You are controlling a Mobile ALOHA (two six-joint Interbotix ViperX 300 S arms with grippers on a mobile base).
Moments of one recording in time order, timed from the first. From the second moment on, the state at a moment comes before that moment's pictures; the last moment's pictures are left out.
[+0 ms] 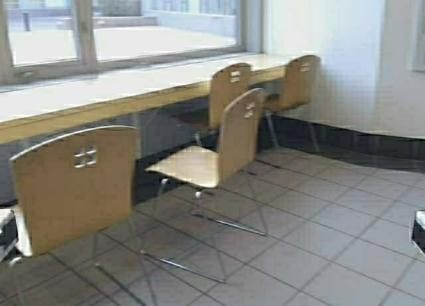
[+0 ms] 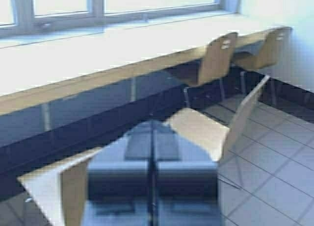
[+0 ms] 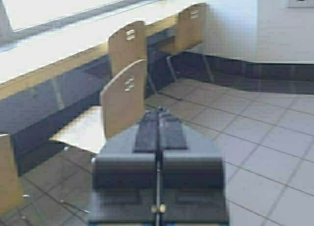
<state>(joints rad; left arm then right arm) 0.01 -1.00 1.21 -0.01 -0.29 -0.10 0.00 -1.07 1.23 0.01 -0.21 0.04</state>
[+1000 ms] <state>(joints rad) -0.01 -0.90 1.21 0.00 -0.29 -0.31 0.02 -0.98 1.22 0.04 -0.19 0.08</state>
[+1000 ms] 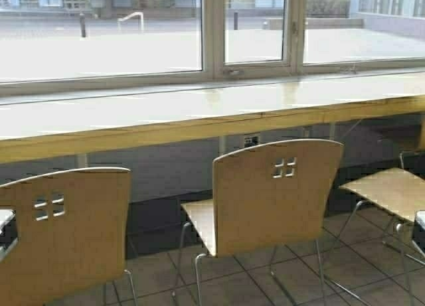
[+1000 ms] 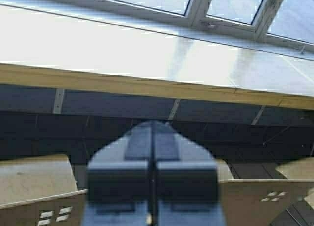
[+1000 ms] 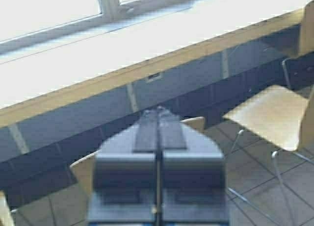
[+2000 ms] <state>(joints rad) -0.29 0.04 0.97 -0.18 -0.51 -0.94 0.38 -0.21 0.80 0.46 -0.07 0.11</state>
